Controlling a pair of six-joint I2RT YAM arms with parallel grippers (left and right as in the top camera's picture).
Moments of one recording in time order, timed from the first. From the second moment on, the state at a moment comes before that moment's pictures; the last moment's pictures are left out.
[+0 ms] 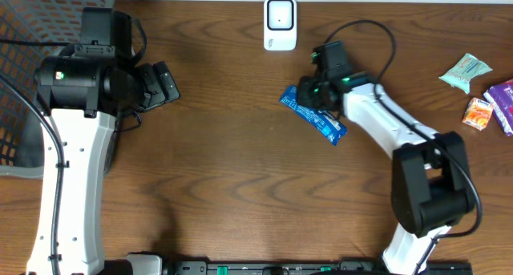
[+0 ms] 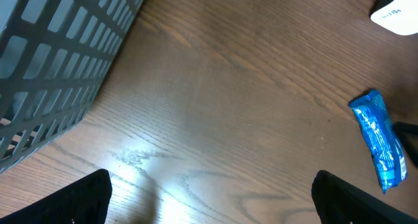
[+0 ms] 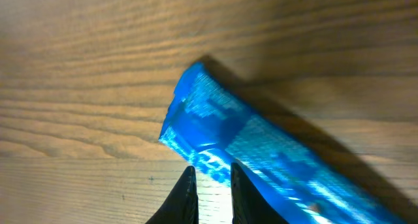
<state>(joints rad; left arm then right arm) -0.06 1.50 1.76 -1.44 -0.04 -0.46 0.35 1.94 1.33 -0.47 -0.14 0.54</state>
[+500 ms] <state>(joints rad) -0.06 1.50 1.76 -1.44 -0.04 -0.46 0.42 2.02 1.33 -0.44 -0.08 0.56</state>
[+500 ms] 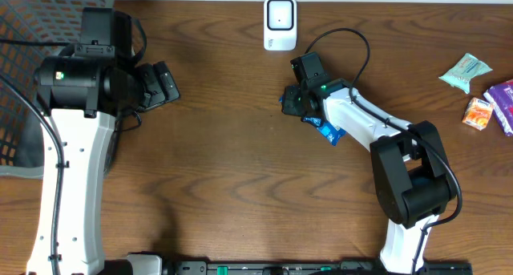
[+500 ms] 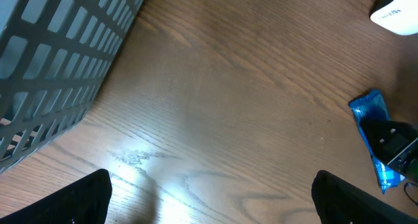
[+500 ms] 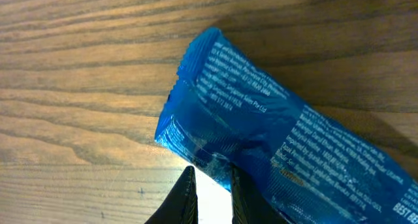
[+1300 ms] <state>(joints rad) -0.06 1.50 1.76 -1.44 -0.04 -0.46 0.11 1.92 1.40 -0.68 -0.30 0.12</state>
